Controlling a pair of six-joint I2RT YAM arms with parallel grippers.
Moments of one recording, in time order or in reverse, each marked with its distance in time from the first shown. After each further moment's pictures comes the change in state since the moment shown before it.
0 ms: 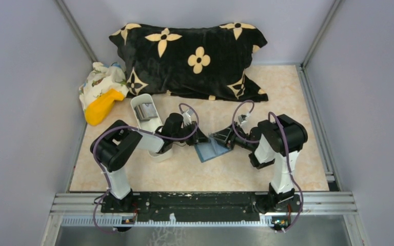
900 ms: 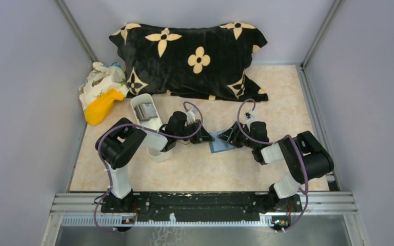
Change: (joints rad) left arm -0.018 0.053 0.057 0.026 0.026 -0.005; right arm -0.019 -0.412 0.011 -0.763 0.254 -0.465
